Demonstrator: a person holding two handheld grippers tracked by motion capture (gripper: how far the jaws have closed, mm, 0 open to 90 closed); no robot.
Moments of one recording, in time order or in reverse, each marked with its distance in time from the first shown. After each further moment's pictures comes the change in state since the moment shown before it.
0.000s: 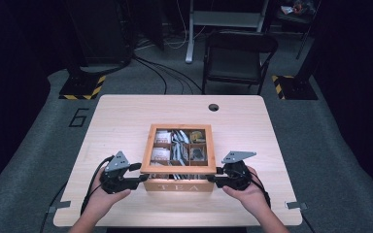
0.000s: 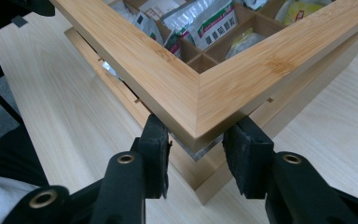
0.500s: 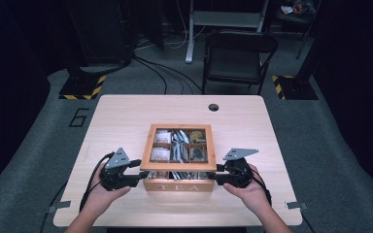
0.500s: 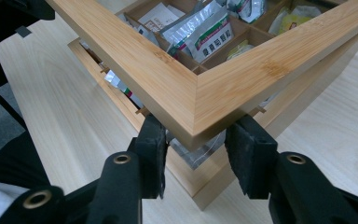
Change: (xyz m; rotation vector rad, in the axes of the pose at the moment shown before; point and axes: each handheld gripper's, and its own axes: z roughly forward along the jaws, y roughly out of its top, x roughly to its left) left arm -0.001 0.013 -0.005 0.021 -0.004 0.031; right arm -0.002 0.007 -0.006 -0.016 -0.002 0.001
